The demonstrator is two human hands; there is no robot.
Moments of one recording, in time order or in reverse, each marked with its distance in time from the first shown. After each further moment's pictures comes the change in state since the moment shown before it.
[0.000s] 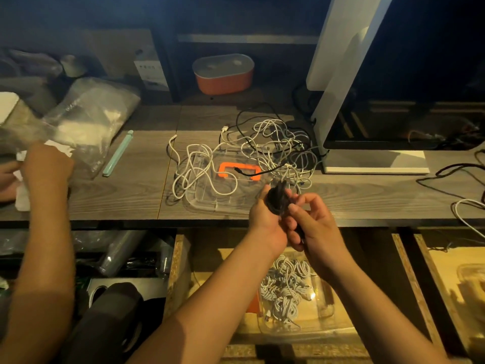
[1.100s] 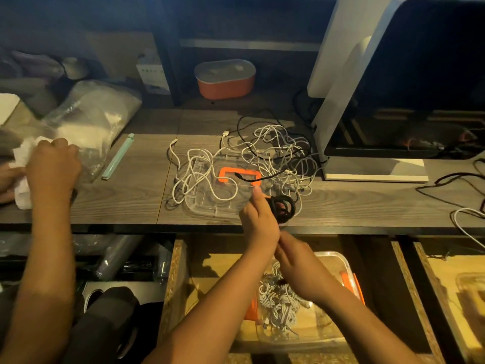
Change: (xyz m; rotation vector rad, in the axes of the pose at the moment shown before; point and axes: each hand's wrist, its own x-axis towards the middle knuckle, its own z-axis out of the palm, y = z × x) left_hand 0.018 -0.010 -0.012 0.534 0.404 0.777; right_hand -0.001 0.040 -0.010 -1.056 -0.162 -0.194
